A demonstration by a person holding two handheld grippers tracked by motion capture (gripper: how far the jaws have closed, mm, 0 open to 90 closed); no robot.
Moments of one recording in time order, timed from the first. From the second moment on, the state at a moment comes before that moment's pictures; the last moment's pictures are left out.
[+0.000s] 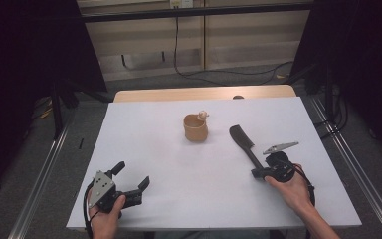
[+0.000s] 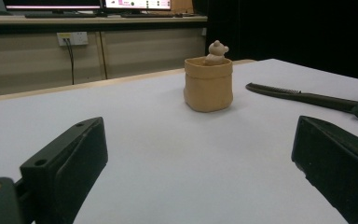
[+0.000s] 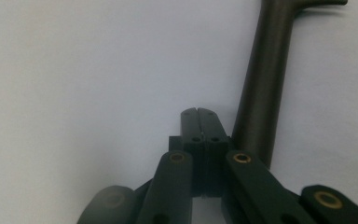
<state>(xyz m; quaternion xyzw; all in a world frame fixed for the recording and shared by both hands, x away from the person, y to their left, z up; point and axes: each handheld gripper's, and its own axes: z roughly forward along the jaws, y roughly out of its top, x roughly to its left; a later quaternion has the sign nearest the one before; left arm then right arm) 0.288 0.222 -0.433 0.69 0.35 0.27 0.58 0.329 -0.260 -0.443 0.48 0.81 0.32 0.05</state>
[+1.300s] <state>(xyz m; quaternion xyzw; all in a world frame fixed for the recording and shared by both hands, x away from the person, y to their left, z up) 0.289 0.221 -0.433 0.69 0.35 0.27 0.58 0.324 -0.257 -0.414 0.44 0.78 0.44 0.12</state>
